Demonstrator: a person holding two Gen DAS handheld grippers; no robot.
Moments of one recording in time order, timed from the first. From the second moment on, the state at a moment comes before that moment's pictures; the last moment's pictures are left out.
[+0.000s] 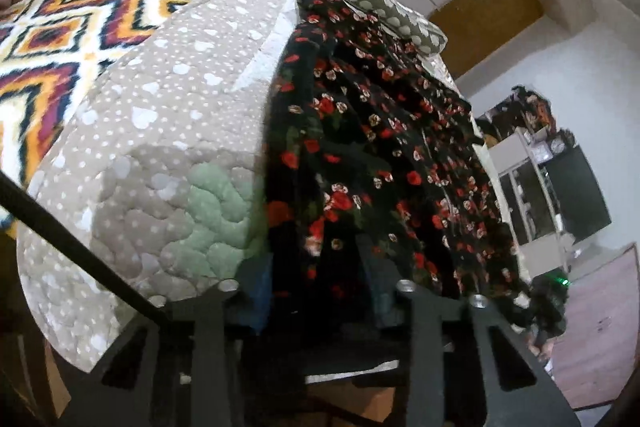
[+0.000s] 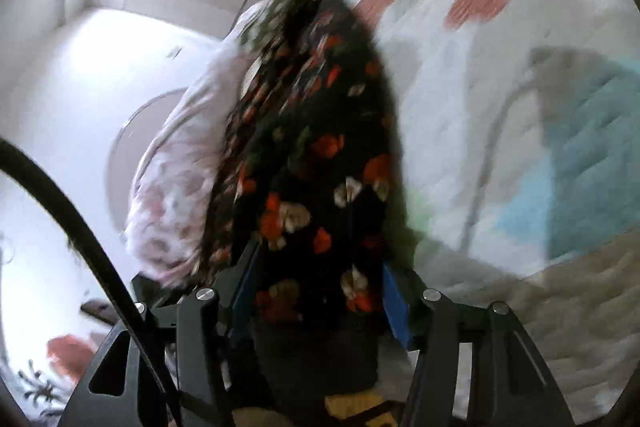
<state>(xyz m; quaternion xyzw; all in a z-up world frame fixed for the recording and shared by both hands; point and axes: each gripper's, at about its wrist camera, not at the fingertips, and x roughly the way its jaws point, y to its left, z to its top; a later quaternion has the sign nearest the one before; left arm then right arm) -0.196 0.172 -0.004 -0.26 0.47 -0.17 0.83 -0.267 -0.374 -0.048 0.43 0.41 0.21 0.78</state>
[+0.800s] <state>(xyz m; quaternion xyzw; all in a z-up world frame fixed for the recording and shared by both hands) -0.204 0.155 -0.019 -0.27 0.46 -0.19 0.82 -0.277 -0.364 -0.053 0.45 0.40 0.20 0.77</state>
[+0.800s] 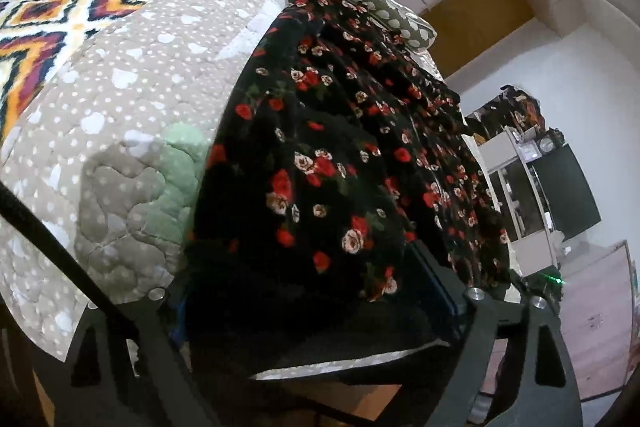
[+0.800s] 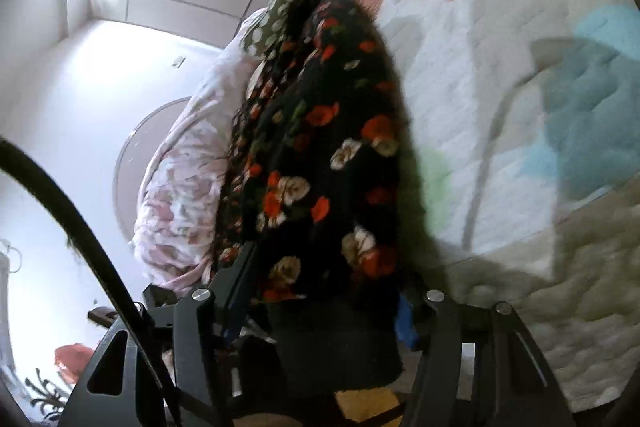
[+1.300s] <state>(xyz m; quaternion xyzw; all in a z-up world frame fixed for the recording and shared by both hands) -0.199 0.164 -0.017 -0.27 0.49 -0.12 0.82 -0.269 -0.343 -0.041 0.42 0.41 0.19 0.79</state>
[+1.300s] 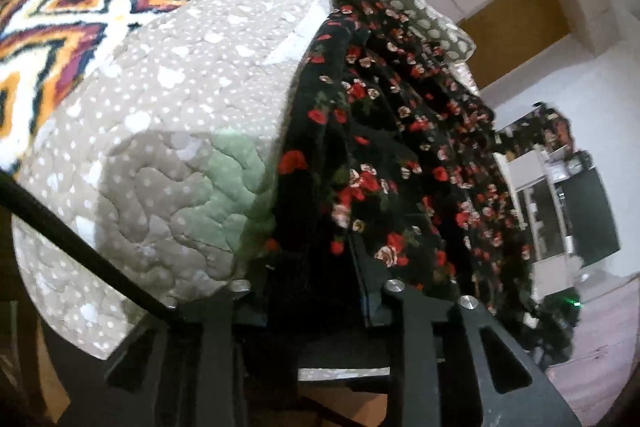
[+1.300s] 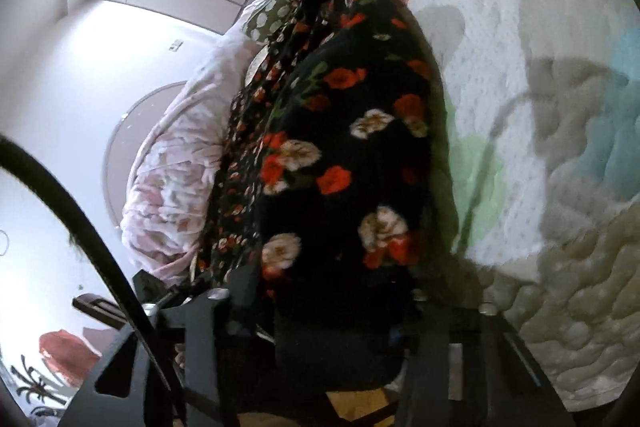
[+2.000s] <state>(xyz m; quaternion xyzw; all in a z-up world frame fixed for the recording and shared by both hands) -0.232 0.182 0.049 -0.27 0.44 -0.10 0.85 -0.301 -0.363 0.006 0.37 0.42 0.19 0.81</state>
